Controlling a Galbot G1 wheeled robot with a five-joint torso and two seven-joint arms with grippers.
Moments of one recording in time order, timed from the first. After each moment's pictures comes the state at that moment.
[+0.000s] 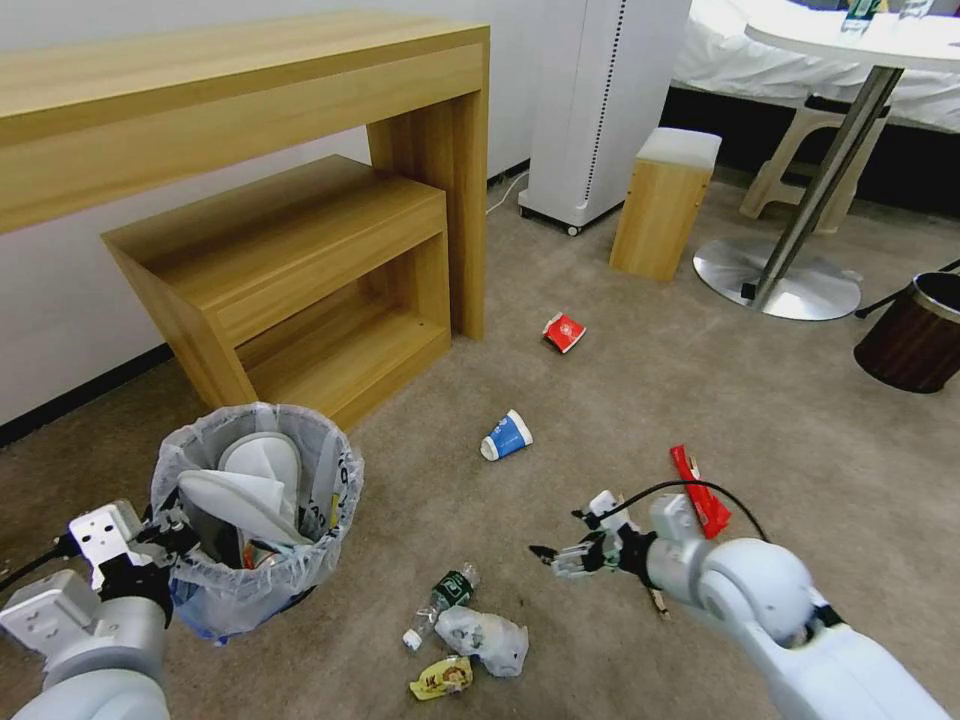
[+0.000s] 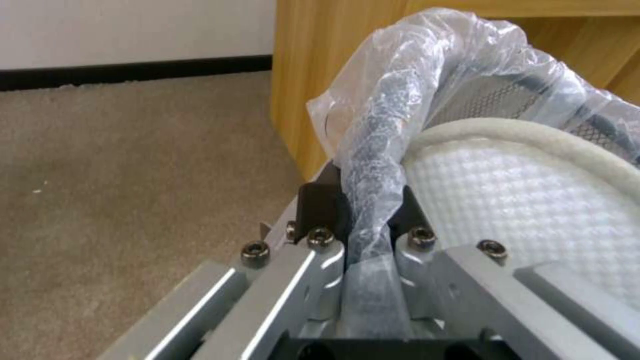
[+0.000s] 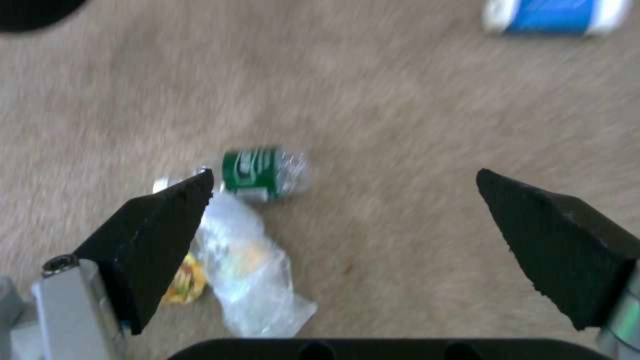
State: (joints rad) left arm 1.70 -1.41 -0.85 -2.42 -0.59 0.46 -0.43; right arm -1.15 0.97 0.19 1.85 0.40 -0.72 -0.45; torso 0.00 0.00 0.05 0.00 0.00
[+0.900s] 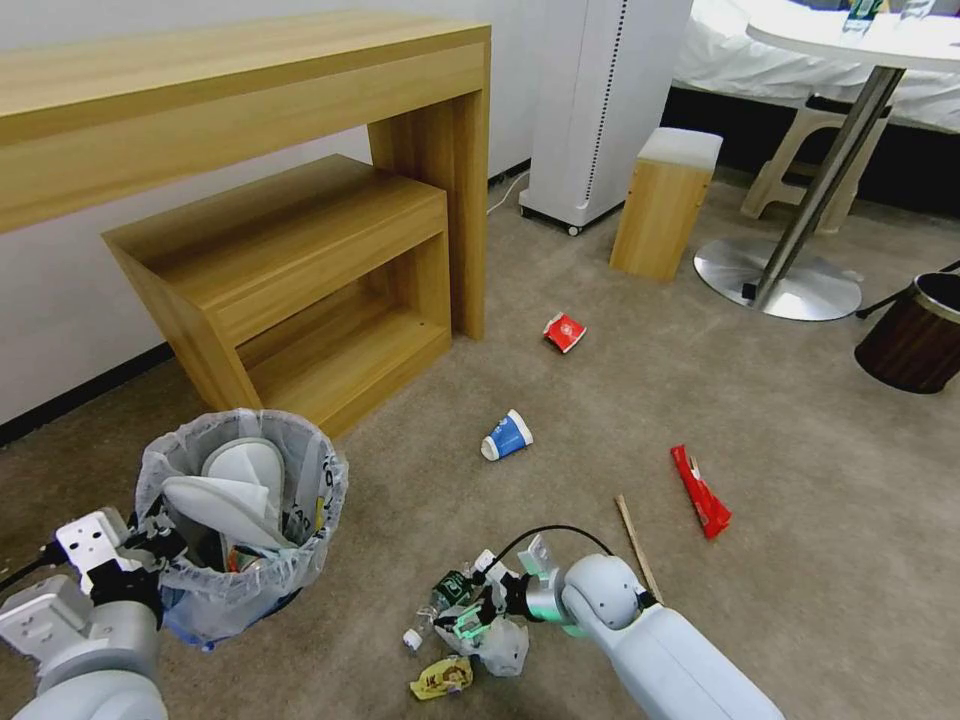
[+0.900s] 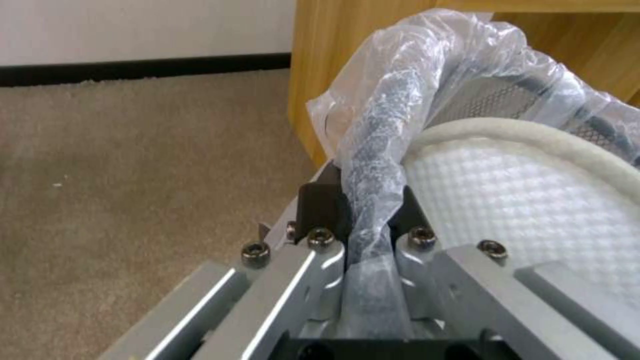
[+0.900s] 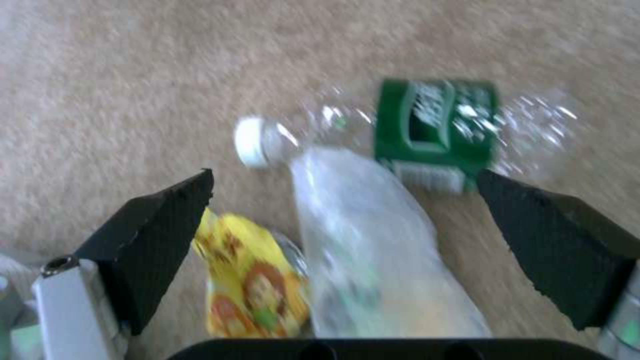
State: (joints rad) left arm 1.68 -1.42 -0.86 -2.38 -0.58 0.46 -0.43; right arm -1.00 1.21 -0.09 1.46 0.20 -0.59 -0.61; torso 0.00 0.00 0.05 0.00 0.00
